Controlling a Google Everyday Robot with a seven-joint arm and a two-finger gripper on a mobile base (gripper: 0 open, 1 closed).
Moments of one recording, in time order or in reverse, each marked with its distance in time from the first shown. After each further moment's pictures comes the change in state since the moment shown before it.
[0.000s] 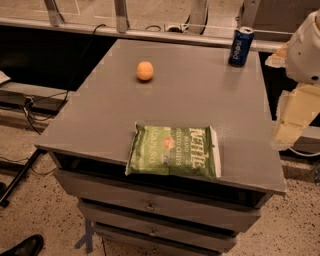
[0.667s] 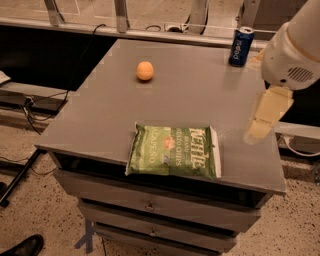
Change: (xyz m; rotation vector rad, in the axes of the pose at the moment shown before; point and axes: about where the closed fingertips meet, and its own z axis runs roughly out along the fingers) arm -0.023 -0.018 0.034 -0.004 -0.073 0.020
